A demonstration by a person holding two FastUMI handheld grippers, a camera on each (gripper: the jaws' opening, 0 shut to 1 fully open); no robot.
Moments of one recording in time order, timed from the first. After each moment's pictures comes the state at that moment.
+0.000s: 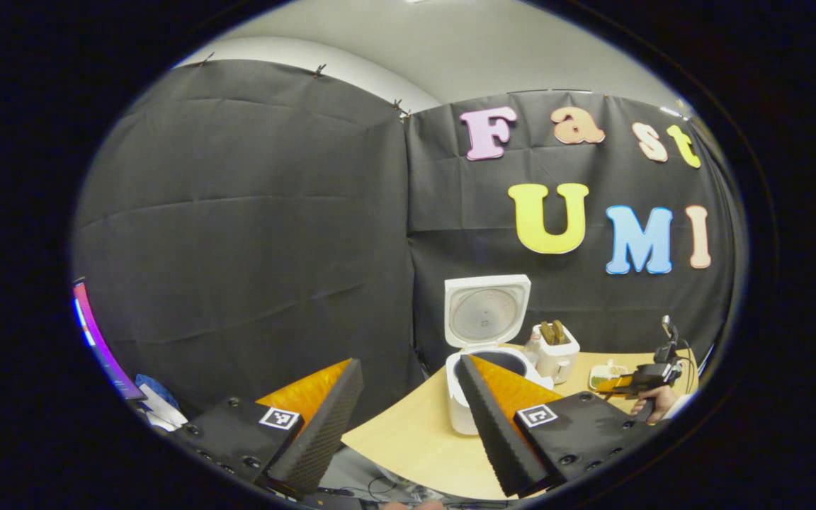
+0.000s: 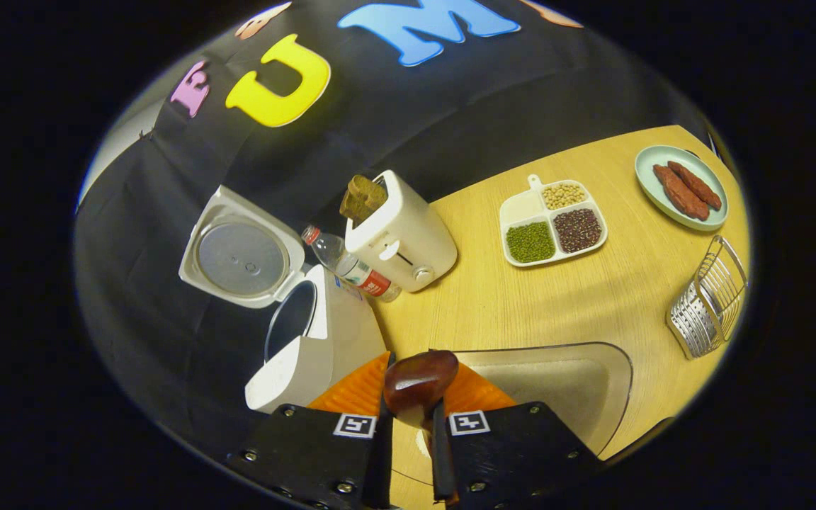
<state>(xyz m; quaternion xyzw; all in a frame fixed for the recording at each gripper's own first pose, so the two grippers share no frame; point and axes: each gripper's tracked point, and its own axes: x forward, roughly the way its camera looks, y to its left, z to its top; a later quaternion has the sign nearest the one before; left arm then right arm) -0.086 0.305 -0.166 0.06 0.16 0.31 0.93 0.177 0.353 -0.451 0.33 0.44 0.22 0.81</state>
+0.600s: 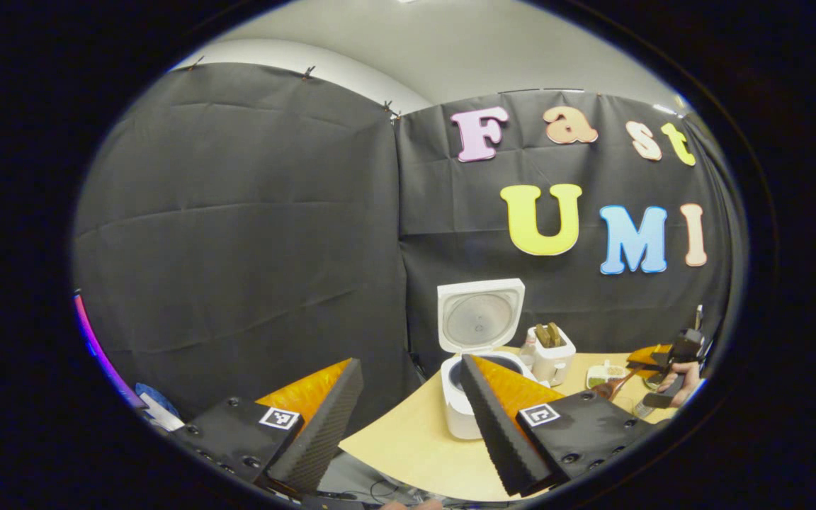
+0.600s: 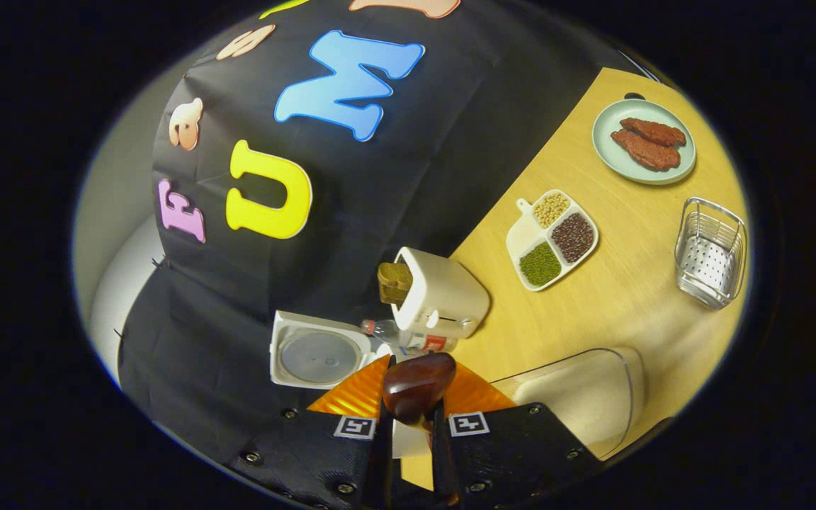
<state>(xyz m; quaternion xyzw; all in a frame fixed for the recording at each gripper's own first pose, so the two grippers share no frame) -0.071 0.310 -0.153 0.07 0.16 0.30 0.94 0.213 0.322 -0.352 0.55 0.36 0.20 0.73</state>
